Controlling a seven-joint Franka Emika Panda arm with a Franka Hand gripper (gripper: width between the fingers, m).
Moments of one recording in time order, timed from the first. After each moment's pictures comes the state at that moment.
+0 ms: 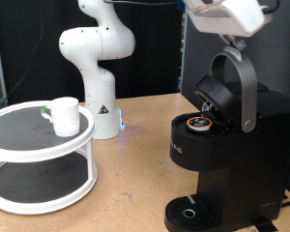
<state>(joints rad) 0.03 -0.22 0.13 -2.13 0.71 2.09 -0.93</state>
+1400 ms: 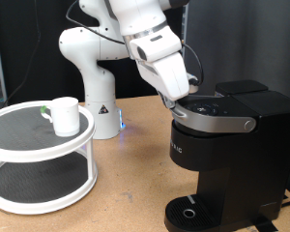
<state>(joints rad) -0.07 -0.20 0.07 -2.34 0.43 2.23 -1.02</state>
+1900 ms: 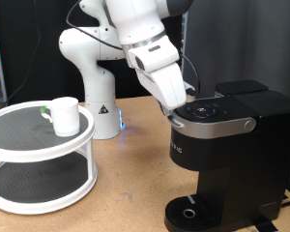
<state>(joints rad) -0.07 -0.18 0.07 -2.35 0.43 2.26 -1.02</state>
